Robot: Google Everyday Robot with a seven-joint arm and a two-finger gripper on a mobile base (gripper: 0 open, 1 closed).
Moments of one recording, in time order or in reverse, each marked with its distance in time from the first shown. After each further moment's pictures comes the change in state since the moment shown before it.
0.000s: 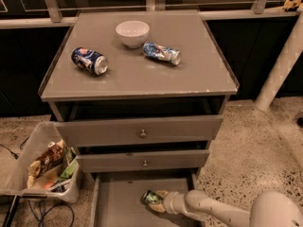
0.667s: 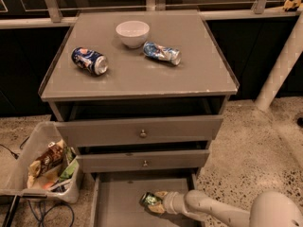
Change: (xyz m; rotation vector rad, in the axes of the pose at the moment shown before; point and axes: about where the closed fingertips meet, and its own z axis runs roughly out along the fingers) arm 0.000 0.000 0.000 0.000 0.000 0.000
